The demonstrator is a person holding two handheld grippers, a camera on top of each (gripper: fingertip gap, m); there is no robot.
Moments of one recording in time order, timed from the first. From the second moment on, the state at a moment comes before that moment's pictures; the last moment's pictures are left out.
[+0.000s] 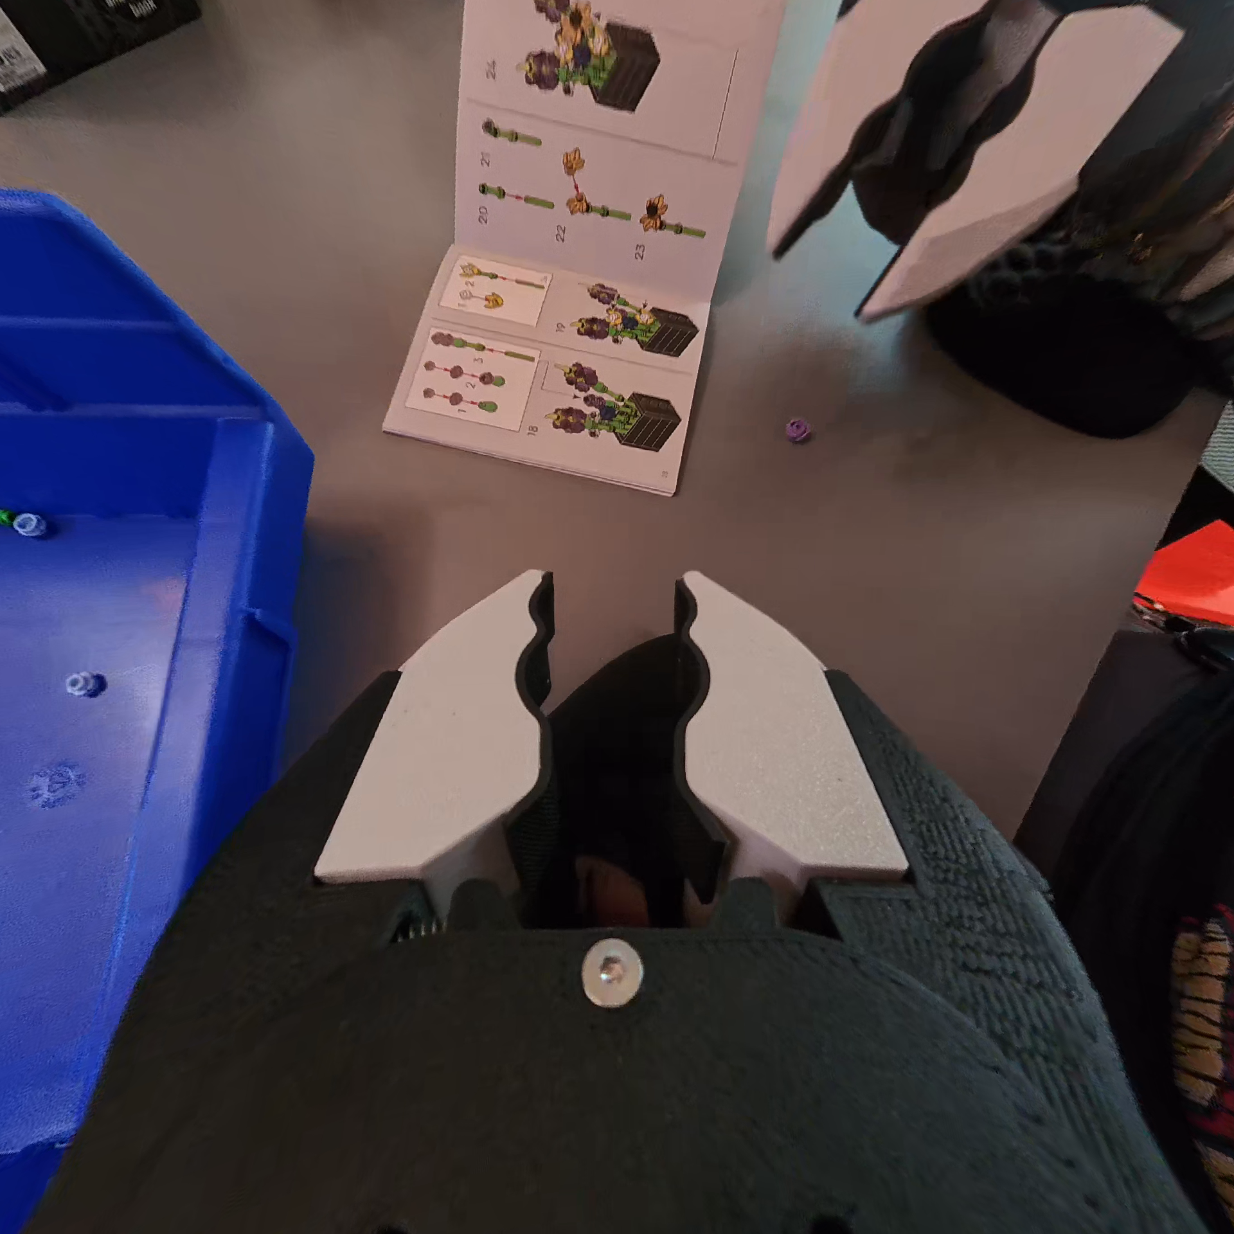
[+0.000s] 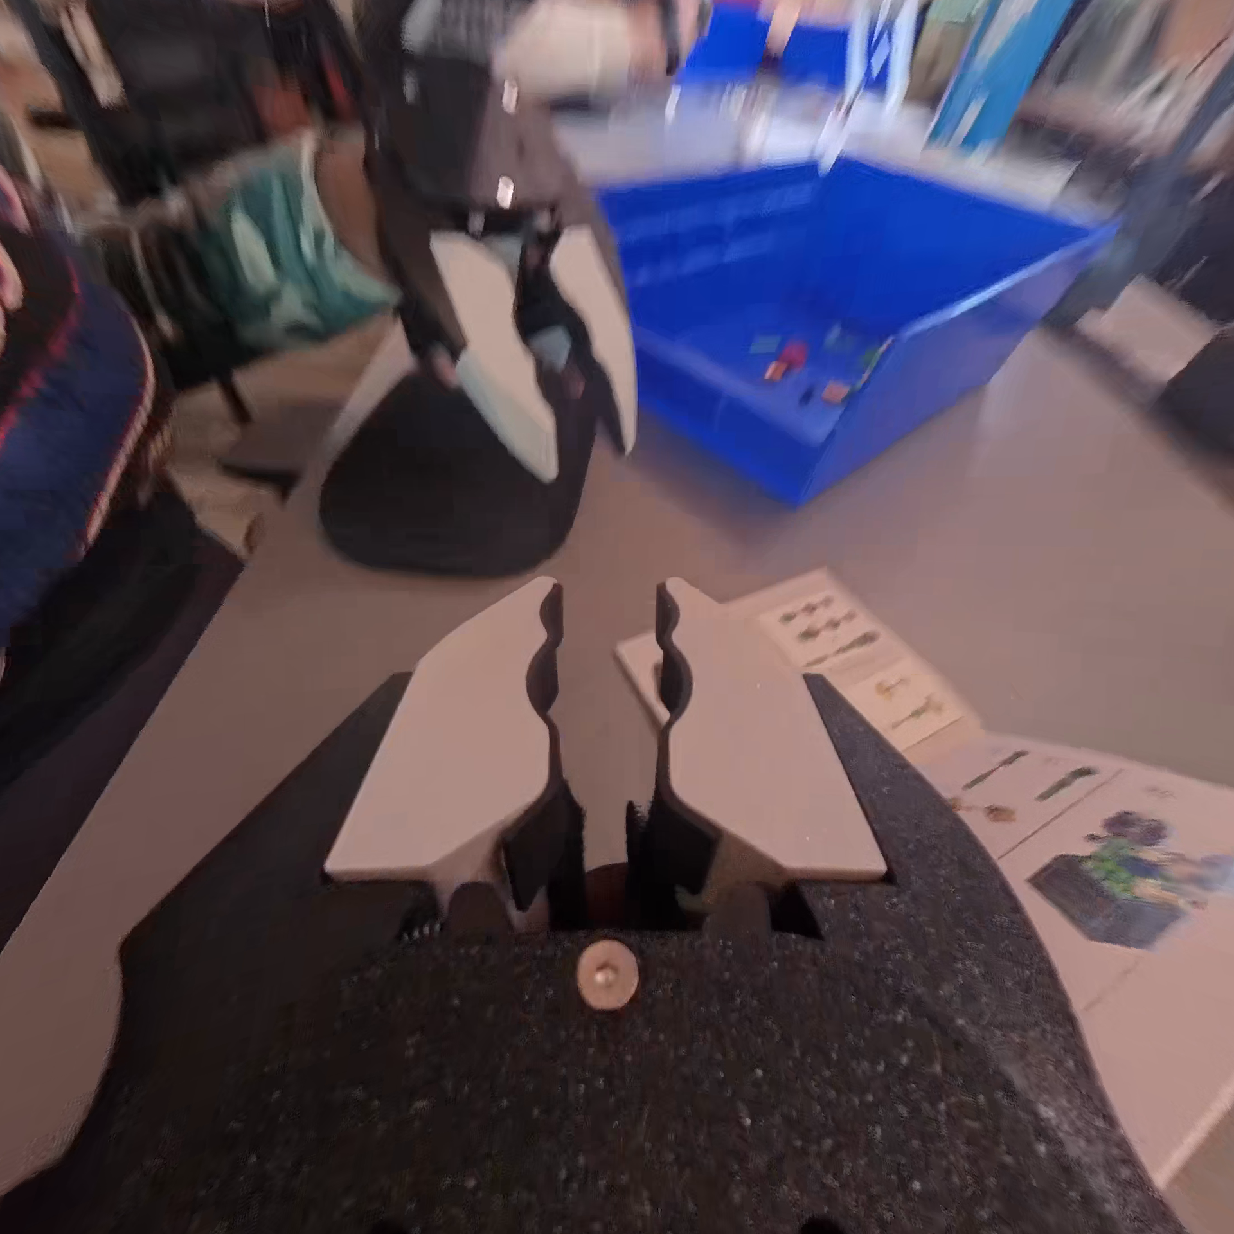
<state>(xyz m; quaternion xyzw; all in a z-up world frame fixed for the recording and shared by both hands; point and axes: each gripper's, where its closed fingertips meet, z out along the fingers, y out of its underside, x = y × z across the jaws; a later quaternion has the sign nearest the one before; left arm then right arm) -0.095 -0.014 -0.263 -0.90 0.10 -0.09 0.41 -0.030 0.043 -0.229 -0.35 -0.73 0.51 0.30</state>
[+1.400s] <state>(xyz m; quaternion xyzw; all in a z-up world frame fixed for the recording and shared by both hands) -0.375 0.031 -0.297 -0.97 0.18 0.01 0.16 -0.031 0.078 -0.188 -0.37 -0.61 0.59 0.39</state>
